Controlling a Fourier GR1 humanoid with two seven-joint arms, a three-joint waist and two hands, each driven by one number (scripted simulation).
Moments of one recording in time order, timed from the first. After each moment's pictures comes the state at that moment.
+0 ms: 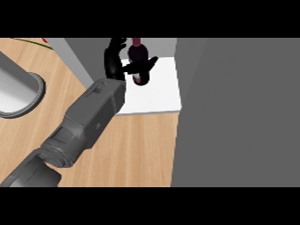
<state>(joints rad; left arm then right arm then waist) -1.15 0.04 -0.37 -0.17 0.78 0.68 -0.50 0.23 -0.15 0.29 -2.50 -0.10 0.12 0.35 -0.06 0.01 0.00</state>
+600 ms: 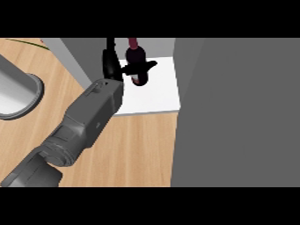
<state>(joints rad) -1.18 0.04 -0.36 -0.09 0.73 0.69 -0.52 0.27 -0.14 0.30 -2.50 -0.10 0.14 0.33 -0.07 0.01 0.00</state>
